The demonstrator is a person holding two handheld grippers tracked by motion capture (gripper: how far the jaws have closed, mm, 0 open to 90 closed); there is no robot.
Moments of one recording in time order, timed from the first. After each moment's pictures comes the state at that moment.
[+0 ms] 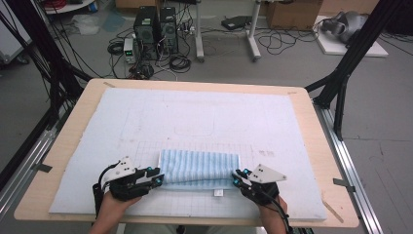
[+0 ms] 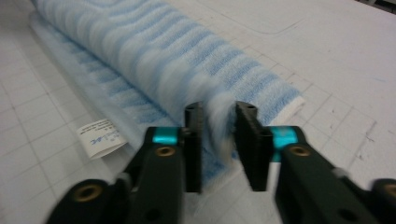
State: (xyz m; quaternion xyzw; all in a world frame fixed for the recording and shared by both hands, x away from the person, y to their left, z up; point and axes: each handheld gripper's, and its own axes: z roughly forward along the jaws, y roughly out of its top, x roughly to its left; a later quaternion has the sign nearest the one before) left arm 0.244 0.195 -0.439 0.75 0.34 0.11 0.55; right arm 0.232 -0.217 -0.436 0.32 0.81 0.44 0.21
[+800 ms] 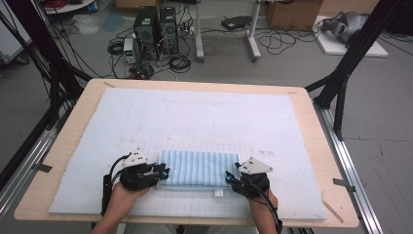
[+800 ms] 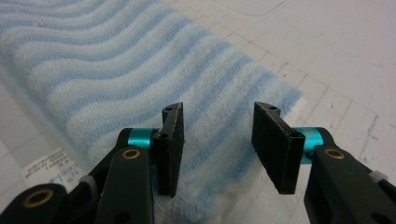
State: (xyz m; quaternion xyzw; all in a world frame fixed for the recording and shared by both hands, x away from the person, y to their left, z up) left arm 0.266 0.169 -0.446 0.79 0.37 0.10 0.48; right arm 0.251 -0.193 -0.442 0.36 0.82 0.39 0.23
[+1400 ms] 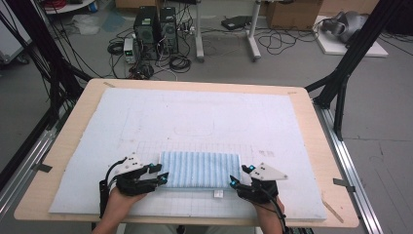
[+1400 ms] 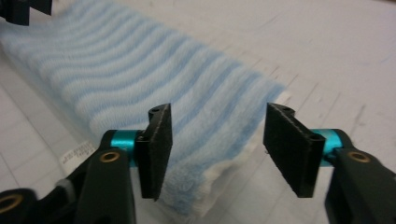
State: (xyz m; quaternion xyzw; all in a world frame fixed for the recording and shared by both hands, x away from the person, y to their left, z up) left arm 0.256 0.186 -0.444 0.75 0.35 0.14 0.55; right arm 0.234 -0.218 -0.439 0.37 0.78 0.46 0.22
